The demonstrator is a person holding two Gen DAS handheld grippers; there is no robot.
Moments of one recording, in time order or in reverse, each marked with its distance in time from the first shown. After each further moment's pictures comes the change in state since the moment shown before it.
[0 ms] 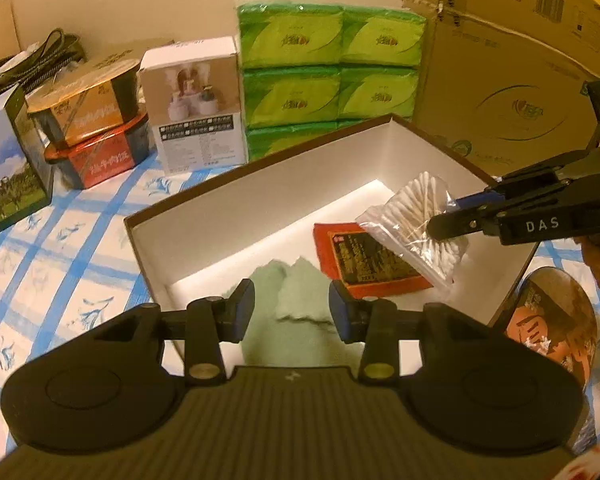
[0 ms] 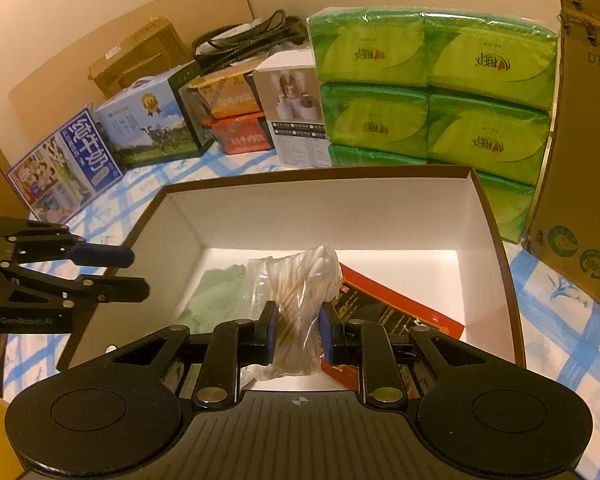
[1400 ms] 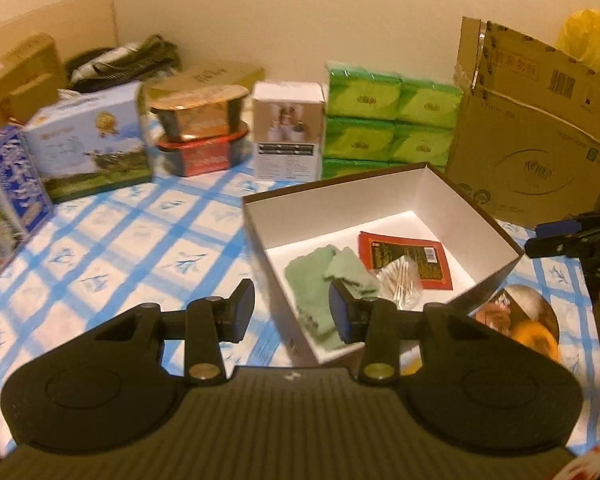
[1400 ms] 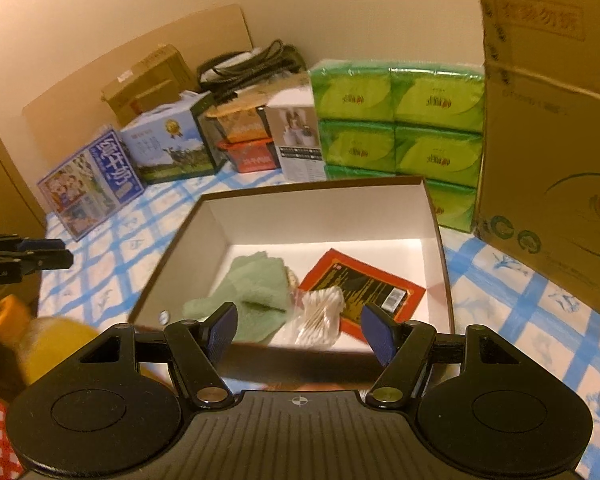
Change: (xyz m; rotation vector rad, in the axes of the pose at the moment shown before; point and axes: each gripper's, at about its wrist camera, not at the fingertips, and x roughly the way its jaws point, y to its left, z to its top) left arm -0.163 -0.003 -0.053 -0.184 -0.113 0.176; right arm -0.134 0.024 -0.039 0.018 -0.067 -0.011
